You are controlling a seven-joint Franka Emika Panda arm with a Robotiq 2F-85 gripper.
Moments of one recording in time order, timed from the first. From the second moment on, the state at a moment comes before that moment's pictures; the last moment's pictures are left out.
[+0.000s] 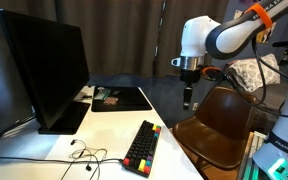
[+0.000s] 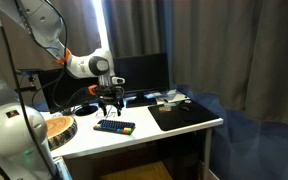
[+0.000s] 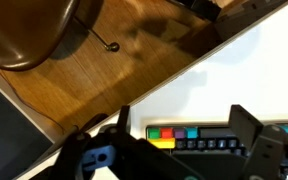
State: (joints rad) arm 0.21 -0.27 0.19 -2.65 -0.03 2.29 -0.03
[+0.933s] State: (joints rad) arm 0.23 0.07 0.20 -2.62 -0.01 2.52 0.02
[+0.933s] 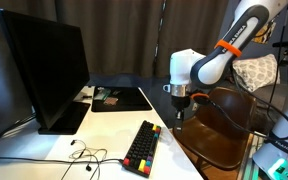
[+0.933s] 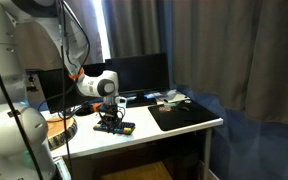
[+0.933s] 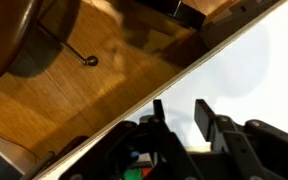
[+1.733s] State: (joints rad) arm 0.28 0.25 0.09 -2.57 -0.33 2.80 0.39
